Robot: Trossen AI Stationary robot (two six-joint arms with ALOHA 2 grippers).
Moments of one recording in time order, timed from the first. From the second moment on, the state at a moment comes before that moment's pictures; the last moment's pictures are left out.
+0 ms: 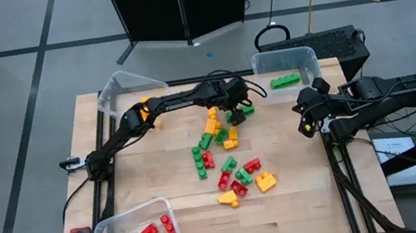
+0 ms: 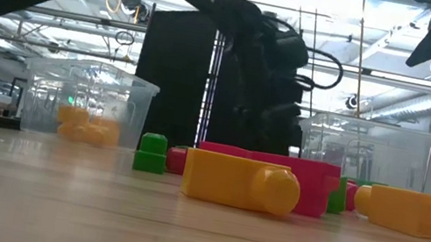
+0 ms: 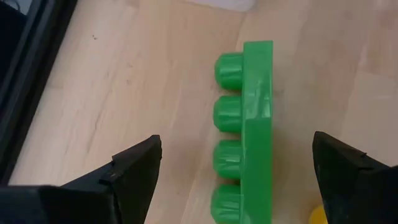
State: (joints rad) left arm 0.30 2.44 2.17 -0.79 -0.10 0.06; right arm 0.13 0.81 1.01 -1.20 0.48 0.51
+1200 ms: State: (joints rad) left arm 0.22 2.53 2.18 -0.73 -0.13 0.04; right arm 0.13 0.81 1.01 -1.21 0.47 0.50
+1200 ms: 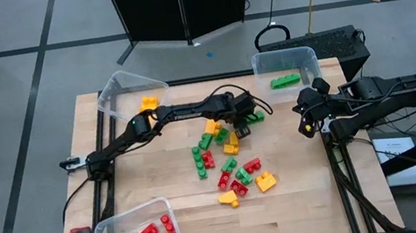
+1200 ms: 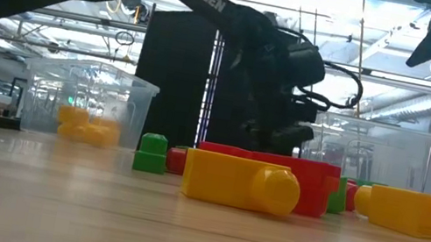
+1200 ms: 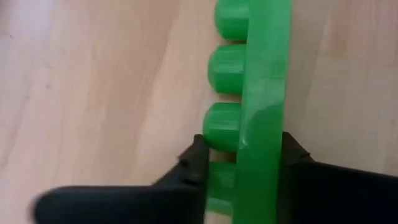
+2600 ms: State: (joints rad) left arm 0.20 2.32 2.36 -0.85 -0.13 -0.02; right arm 0.13 0.81 1.01 -1.21 0.47 0.51
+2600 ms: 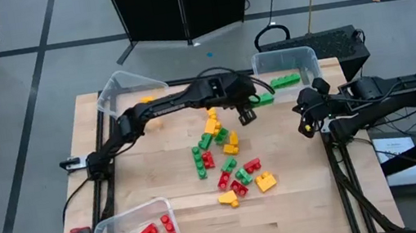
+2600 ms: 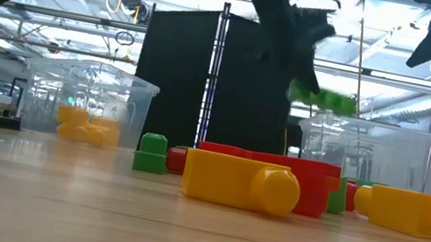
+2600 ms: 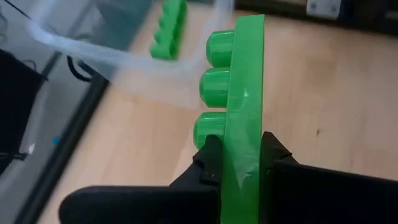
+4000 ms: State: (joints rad) left arm 0.33 2.47 2.35 -0.11 -0.01 0.03; right arm 0.13 0.81 1.01 -1.20 0.47 0.51
